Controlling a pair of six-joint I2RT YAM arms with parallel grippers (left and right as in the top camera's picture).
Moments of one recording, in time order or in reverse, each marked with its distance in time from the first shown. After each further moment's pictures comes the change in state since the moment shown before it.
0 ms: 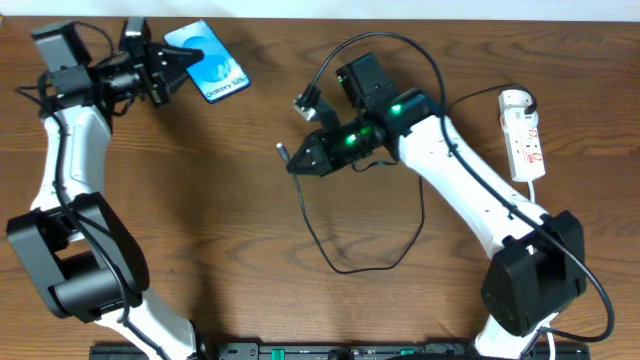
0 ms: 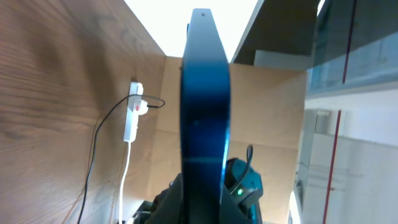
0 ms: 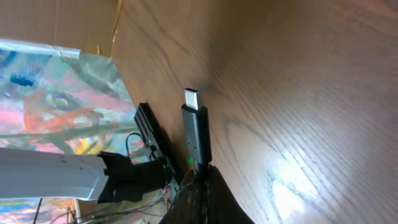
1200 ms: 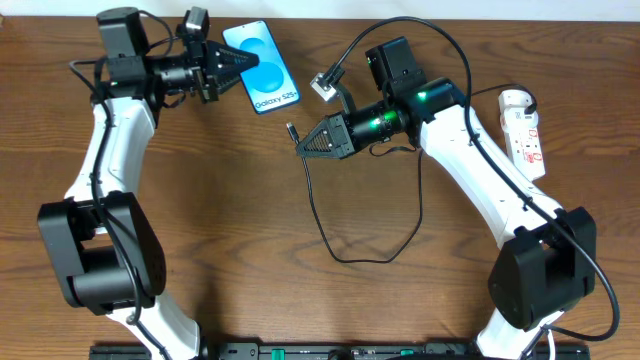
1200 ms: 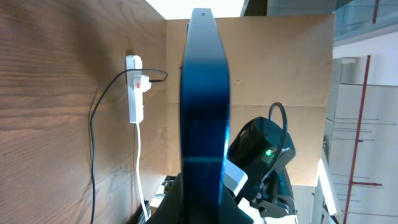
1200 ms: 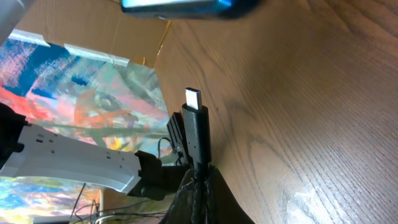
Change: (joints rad) left arm -0.196 0.000 0.000 0.026 -0.031 0.103; right arm -0.101 0.000 0.000 0.057 -0.213 -0.061
